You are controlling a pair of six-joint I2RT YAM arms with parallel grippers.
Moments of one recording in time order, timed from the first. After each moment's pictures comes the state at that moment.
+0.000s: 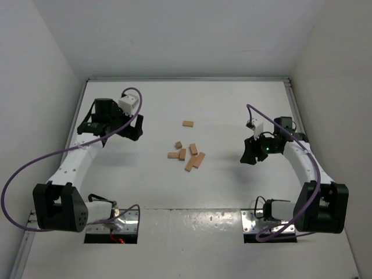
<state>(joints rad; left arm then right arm) -0.05 1.24 0.99 -0.45 0.28 0.23 -0.09 1.24 0.76 -0.73 -0.69 -0.57</state>
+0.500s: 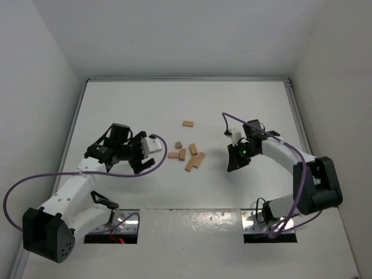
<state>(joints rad) -0.29 1.00 0.75 -0.63 0.46 0.80 0.22 1.40 0.72 -0.62 -0.55 -0.18</state>
